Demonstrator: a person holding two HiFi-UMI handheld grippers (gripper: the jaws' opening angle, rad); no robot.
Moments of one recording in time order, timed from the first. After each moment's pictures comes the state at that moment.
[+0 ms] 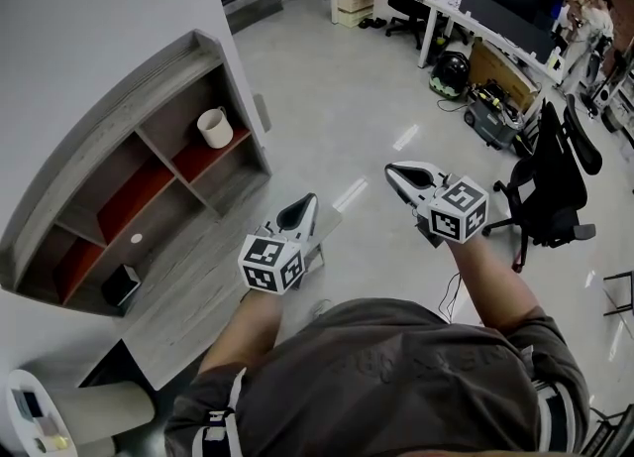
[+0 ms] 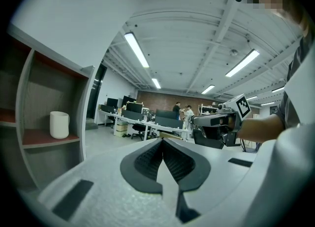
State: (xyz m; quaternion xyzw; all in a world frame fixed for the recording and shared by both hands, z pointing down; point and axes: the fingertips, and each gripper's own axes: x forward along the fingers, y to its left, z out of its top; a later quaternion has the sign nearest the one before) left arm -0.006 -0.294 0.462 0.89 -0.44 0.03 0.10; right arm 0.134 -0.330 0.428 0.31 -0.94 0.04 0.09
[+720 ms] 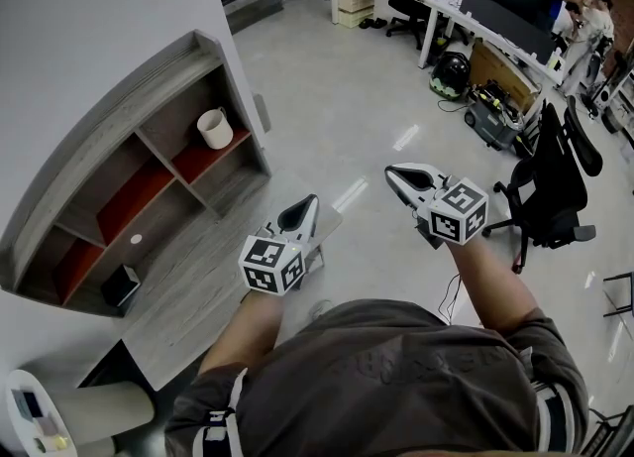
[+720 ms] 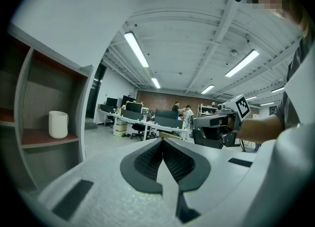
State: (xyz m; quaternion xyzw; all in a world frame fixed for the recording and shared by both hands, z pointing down) left arm -0.004 -0.296 0.462 0.89 -0.44 0.03 0.10; right arm 0.133 -0.332 0.430 0.31 -0.94 0.04 0.09
